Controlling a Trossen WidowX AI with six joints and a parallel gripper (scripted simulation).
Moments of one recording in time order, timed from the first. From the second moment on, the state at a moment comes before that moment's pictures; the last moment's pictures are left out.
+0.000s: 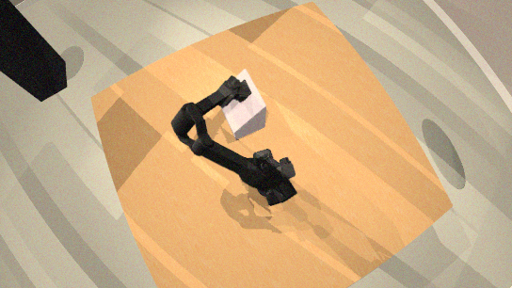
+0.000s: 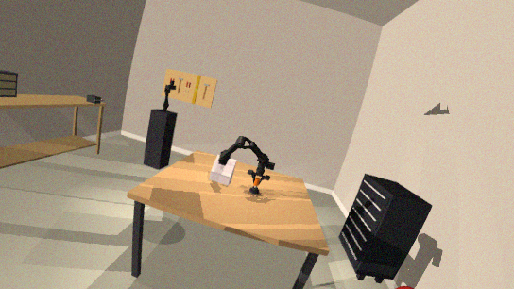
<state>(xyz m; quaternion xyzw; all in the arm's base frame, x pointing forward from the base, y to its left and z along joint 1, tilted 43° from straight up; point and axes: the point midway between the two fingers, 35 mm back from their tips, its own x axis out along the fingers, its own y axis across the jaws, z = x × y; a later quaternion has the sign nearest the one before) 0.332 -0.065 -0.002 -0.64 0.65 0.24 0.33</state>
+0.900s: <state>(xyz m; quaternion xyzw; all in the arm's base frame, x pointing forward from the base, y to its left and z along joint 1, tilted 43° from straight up) 0.331 -0.065 -0.001 -0.64 0.65 0.24 0.33</state>
